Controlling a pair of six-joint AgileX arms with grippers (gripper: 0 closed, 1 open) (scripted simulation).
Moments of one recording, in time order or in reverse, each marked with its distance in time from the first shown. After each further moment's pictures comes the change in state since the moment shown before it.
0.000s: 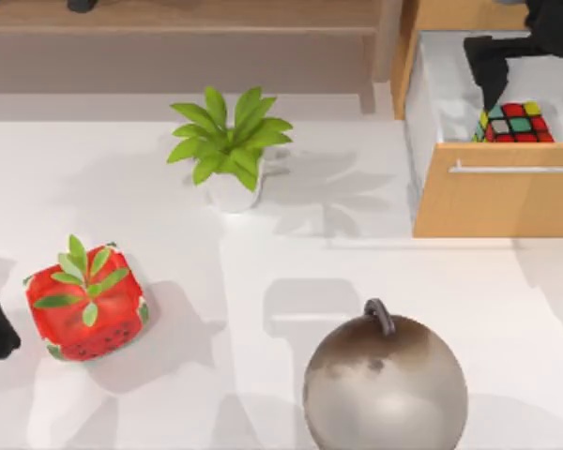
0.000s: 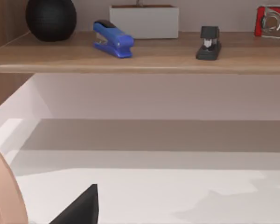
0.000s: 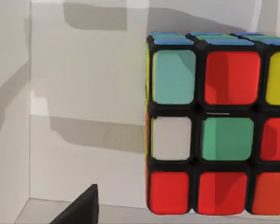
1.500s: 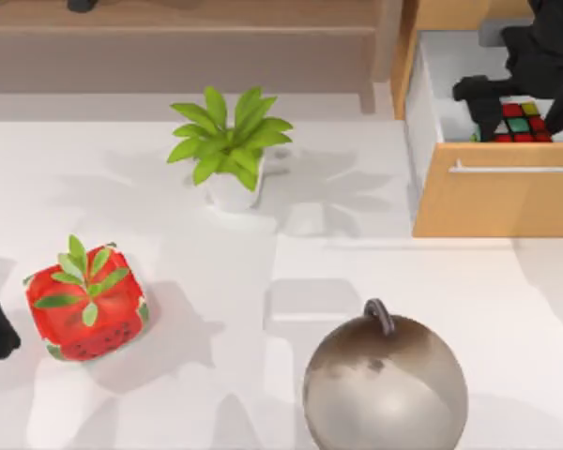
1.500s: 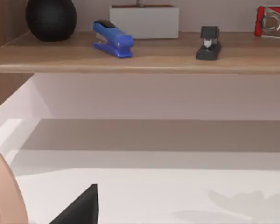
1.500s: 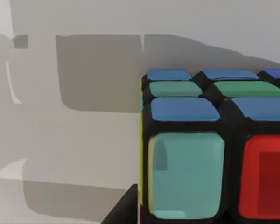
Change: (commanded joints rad) left arm 0.000 0.000 0.000 0.000 0.000 0.000; right arm -0.005 0.018 -0.206 0.223 0.000 0.001
